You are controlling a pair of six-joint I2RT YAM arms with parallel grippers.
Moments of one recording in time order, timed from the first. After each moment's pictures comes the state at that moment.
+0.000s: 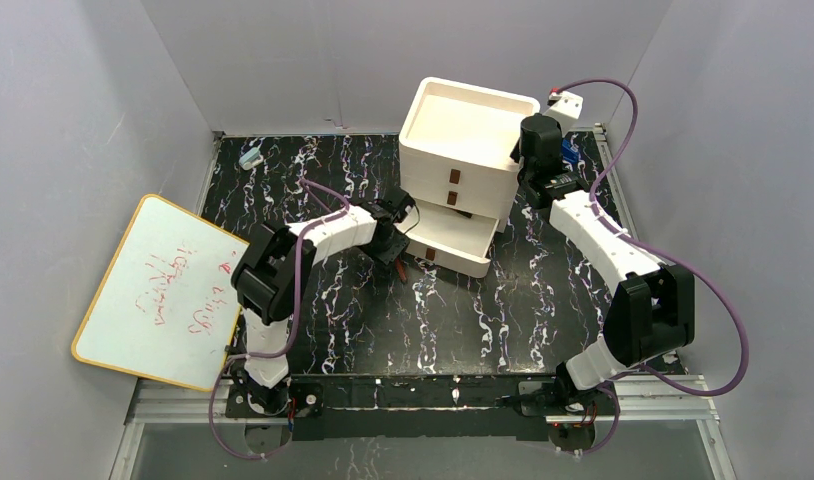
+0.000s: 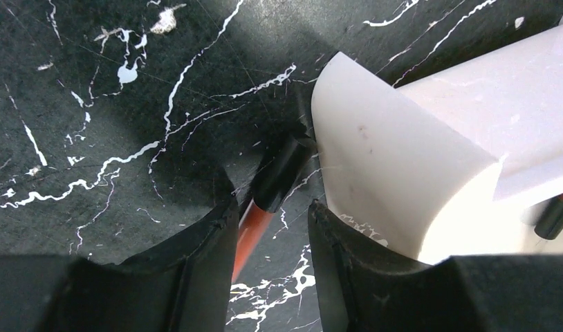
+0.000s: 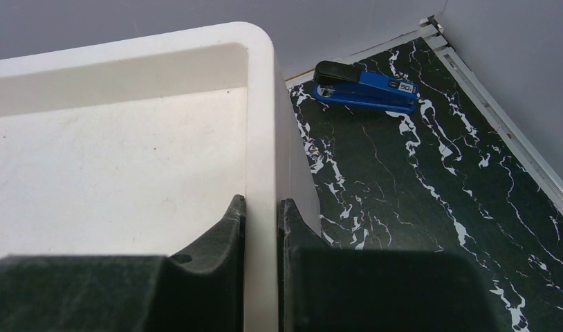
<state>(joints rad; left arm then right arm) -0.66 1.94 1.34 -0.69 -0.23 -1.51 0.36 1.56 1.27 -0.07 0.54 0.39</state>
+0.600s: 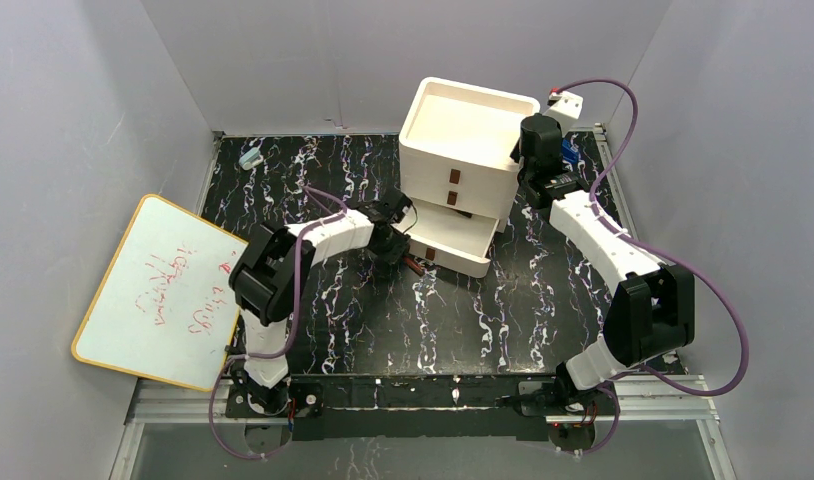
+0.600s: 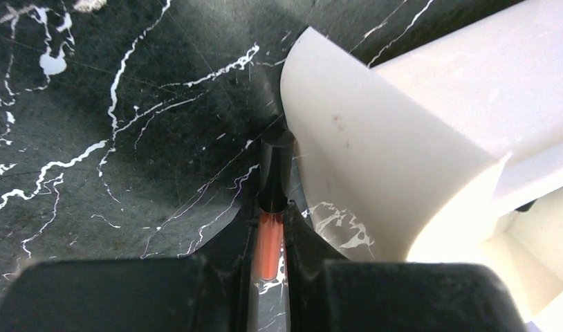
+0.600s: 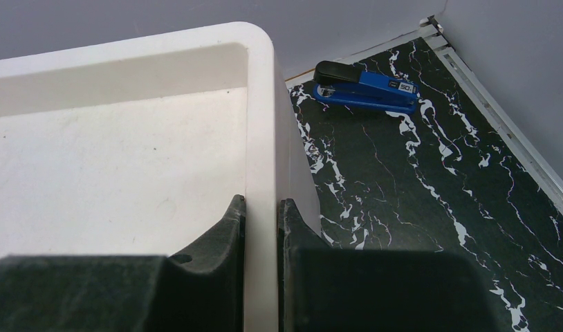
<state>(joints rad) -0.65 1.95 1.31 -0.60 -0.15 -1.51 0.36 1.56 1.27 -0.07 0.54 0.39</state>
